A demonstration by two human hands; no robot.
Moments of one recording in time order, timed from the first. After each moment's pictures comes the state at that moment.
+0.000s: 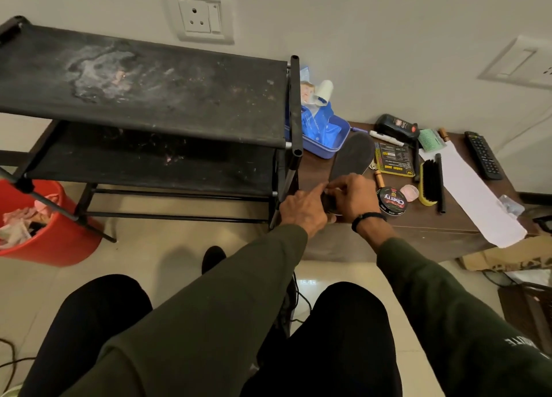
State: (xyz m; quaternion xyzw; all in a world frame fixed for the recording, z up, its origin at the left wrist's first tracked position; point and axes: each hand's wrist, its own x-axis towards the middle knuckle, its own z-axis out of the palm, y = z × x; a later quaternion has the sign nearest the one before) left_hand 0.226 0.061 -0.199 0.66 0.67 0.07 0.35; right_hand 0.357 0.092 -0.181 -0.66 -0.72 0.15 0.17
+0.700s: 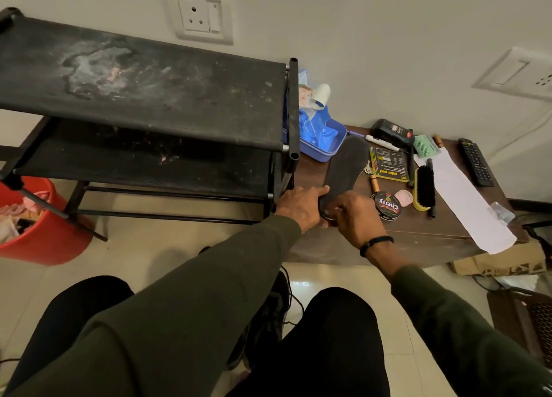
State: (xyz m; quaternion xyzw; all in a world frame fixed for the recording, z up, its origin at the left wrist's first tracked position) left_hand 0.220 0.073 -0.183 0.69 0.63 0.03 0.35; right_hand 0.376 0.061 -0.184 -0.56 -0.81 0.11 0.14
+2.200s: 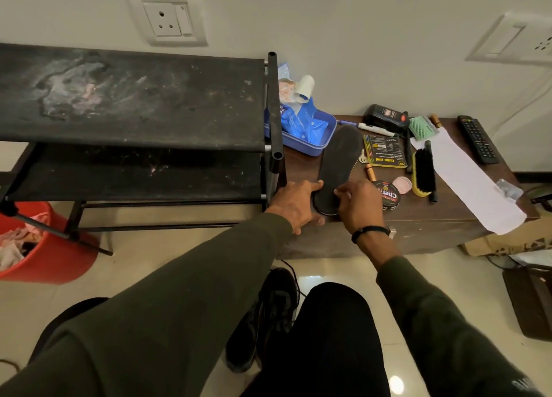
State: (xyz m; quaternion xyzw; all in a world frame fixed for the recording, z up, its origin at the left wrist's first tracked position) left_hand 0.220 0.079 -0.187 0.66 0.62 0.10 0.42; right_hand 0.378 0.077 -0.196 -0.71 -0.67 0.12 0.19
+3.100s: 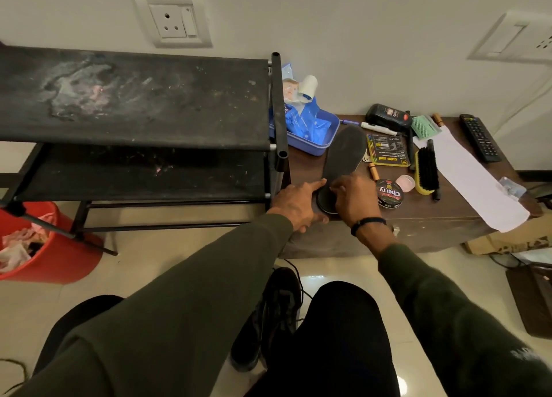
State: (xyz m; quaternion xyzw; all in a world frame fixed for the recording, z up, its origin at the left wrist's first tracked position) left_hand 0.213 0.075 -0.189 0.69 0.60 0.08 0.41; right_hand 0.370 0.086 -0.193 -0.67 -0.72 0.09 0.15
